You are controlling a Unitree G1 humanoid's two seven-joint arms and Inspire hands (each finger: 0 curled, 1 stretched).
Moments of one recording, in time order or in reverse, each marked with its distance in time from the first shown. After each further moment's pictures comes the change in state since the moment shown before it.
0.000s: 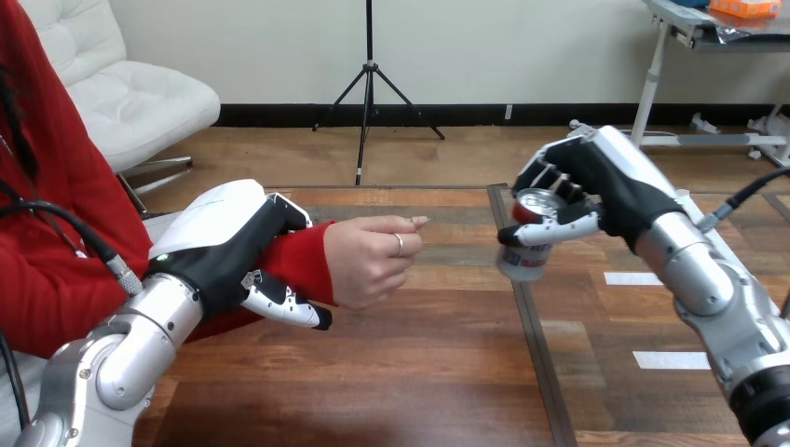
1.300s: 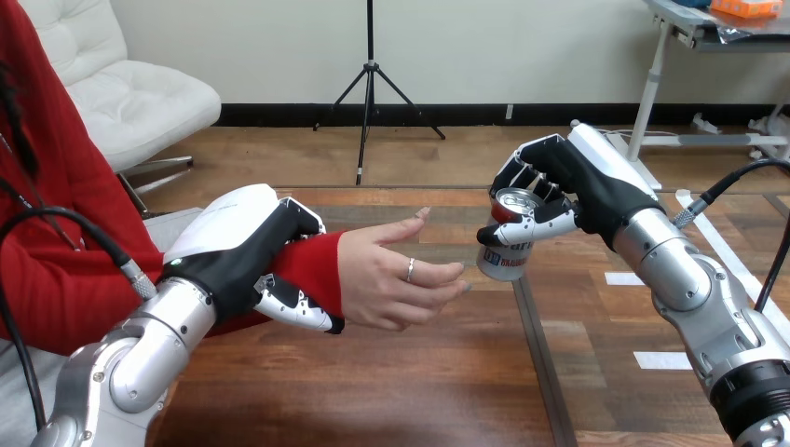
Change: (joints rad) left arm 0.000 -0.031 -0.014 0.002 0.000 0.001 -0.001; right arm -0.013 0.037 0.017 -0.020 -0.011 0.030 0.005
